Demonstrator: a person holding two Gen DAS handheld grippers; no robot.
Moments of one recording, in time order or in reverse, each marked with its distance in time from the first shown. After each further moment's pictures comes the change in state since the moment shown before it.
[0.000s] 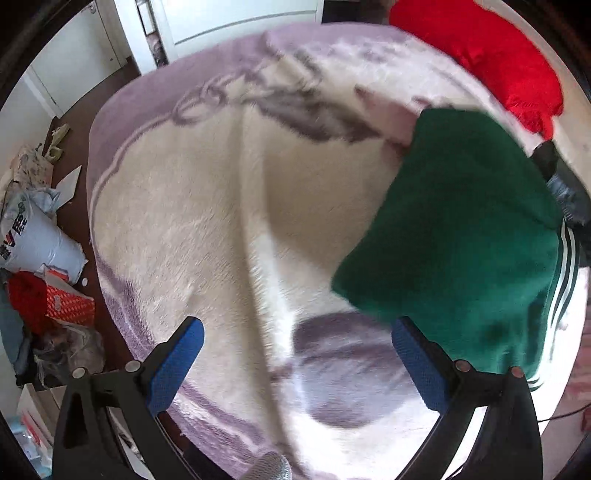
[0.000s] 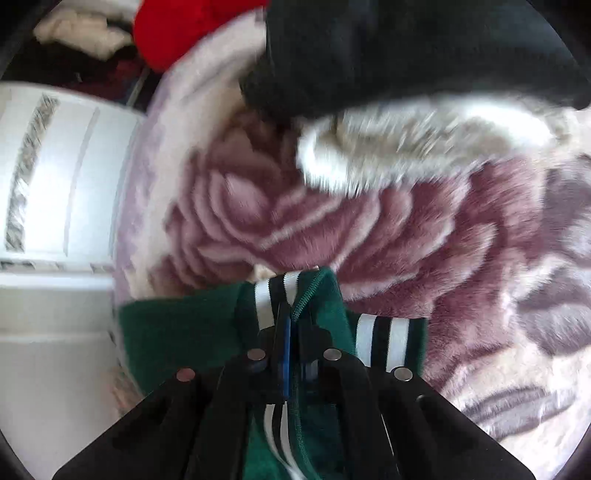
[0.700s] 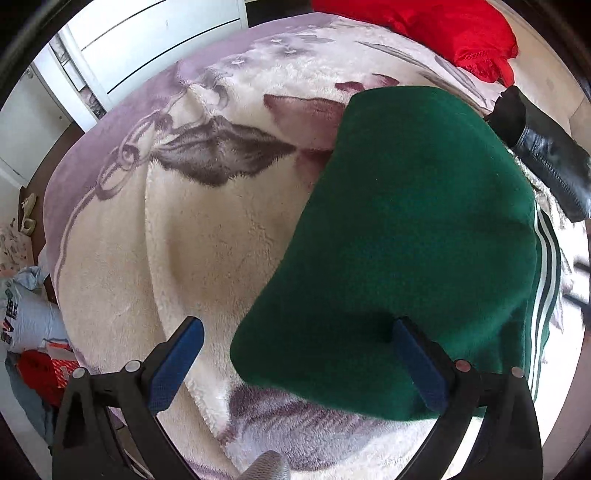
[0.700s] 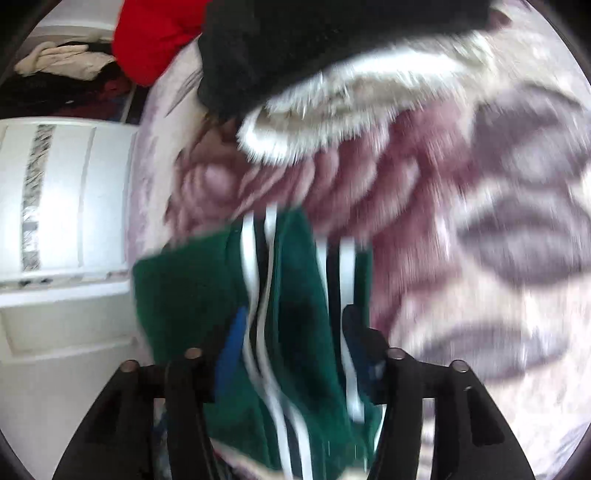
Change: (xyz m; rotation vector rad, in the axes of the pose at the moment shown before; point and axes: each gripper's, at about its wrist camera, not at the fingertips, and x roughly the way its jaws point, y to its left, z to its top) left arm 0.037 -0.080 0.036 0.247 0.020 -0.002; right arm -0.023 -0.066 -0.070 0.128 0.155 0.089
